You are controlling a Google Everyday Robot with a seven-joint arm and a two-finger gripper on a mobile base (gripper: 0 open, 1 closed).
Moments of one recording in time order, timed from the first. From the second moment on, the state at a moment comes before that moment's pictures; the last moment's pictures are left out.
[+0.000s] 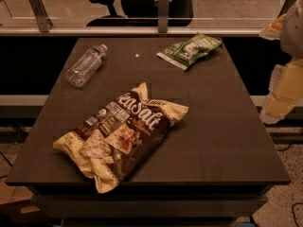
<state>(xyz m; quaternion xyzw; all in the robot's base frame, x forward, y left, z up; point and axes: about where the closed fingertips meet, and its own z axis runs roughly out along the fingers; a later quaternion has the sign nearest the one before) 0.438 -0.213 0.989 -0.60 0.78 -0.05 0.18</state>
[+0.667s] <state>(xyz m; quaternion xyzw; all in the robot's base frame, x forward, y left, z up) 0.440 -0.208 0.990 -0.62 0.76 -0.05 0.19</state>
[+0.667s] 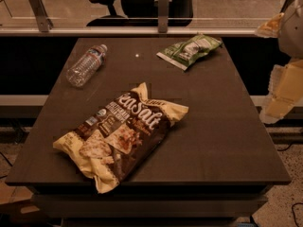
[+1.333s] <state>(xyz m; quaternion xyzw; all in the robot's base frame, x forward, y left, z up) 0.452 -0.180 0.985 -0.73 0.64 -0.04 0.23</state>
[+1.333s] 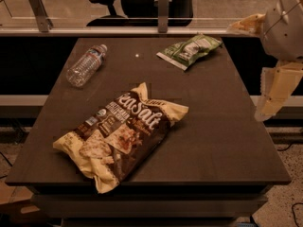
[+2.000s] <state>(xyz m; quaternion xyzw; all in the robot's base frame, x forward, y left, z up) 0.461 -0.146 0.978 -0.85 0.47 -0.04 0.23</state>
